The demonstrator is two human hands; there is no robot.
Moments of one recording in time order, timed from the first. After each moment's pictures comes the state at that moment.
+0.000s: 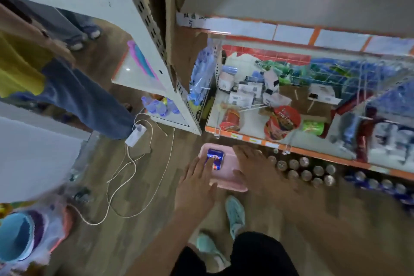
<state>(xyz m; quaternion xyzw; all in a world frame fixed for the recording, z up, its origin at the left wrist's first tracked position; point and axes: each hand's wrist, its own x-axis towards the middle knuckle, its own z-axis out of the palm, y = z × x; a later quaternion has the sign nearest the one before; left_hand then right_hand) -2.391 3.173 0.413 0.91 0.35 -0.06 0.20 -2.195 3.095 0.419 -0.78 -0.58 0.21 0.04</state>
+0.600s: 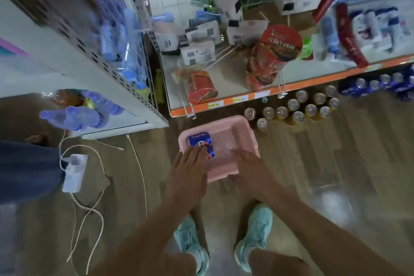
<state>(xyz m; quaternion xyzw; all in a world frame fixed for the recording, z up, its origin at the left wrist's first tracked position) -2.384 3.322 0.120 0.96 0.10 -0.18 0.17 -2.288 3.142 0.110 -0.89 -0.32 0.31 0.06</state>
